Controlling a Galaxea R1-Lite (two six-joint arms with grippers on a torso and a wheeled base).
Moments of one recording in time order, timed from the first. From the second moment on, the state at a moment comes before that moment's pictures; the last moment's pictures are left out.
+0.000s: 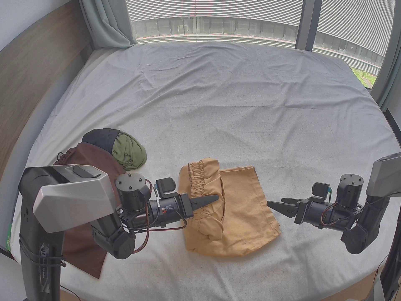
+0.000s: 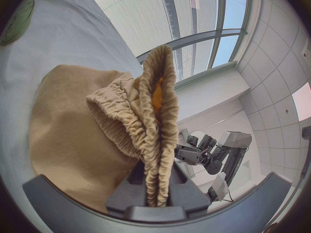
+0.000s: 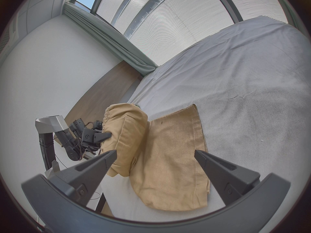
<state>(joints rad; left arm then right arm) -0.49 2.38 -0.77 -1.55 -0.69 -0.82 0.23 2.15 -0.31 -1.54 0.57 0.39</state>
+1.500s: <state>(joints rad) -0.56 2.51 -0.91 -1.54 -0.66 -0.89 0.22 2.15 -0.33 -1.54 0.57 0.40</state>
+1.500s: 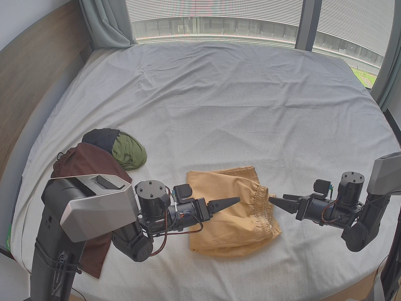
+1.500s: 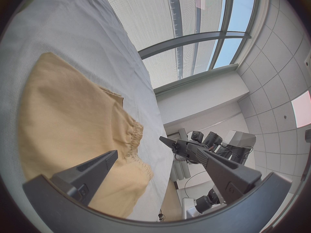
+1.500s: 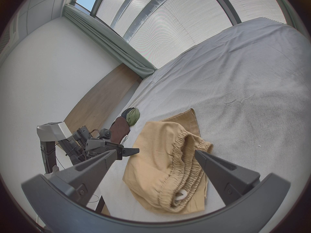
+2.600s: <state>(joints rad) -0.32 2.24 -0.57 -1.55 -0.67 -0.63 0.39 2.21 -0.29 -1.54 0.56 0.44</state>
